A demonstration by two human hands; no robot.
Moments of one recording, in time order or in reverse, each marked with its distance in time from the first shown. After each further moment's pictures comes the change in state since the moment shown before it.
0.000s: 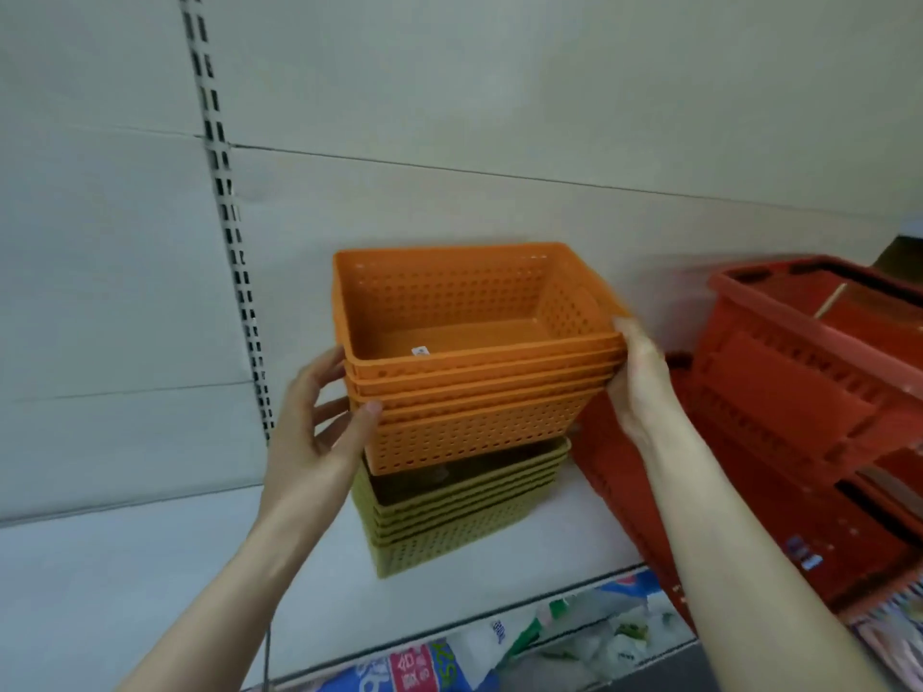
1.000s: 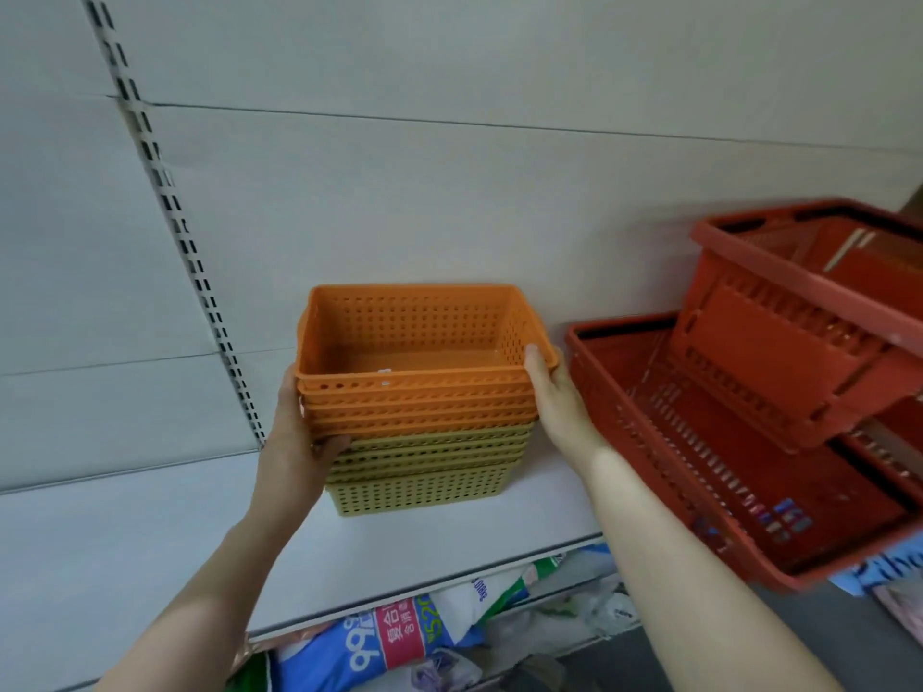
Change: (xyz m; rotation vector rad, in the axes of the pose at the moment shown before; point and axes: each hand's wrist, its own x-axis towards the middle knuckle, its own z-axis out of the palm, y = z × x) left_hand -0.016 -0.083 0.030 0.518 -0.003 -0.088; right_hand -0.021 0.079 -0.028 -0.476 -0.257 0.092
